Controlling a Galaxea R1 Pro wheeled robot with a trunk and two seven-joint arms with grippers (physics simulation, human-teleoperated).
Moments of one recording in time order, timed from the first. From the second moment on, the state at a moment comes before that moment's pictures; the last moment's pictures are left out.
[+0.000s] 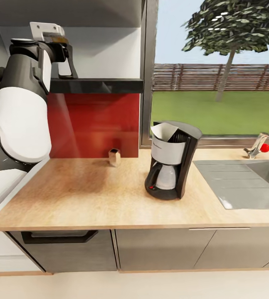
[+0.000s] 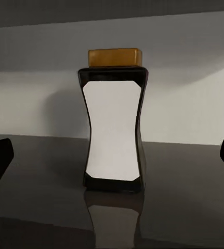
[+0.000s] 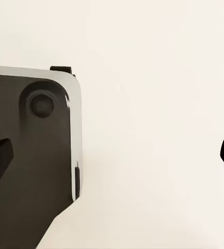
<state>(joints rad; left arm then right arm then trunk) -1.86 -0.12 0.53 -0.64 -0.67 0.43 -0.04 -0.02 -0.13 0.00 -0.20 0.00 -0.15 0.00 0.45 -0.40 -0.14</state>
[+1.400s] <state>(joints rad) -1.82 -0.12 0.53 -0.67 -0.67 0.43 -0.04 -0.02 -0.13 0.00 -0.20 0.00 -0.15 0.00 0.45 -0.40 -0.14</state>
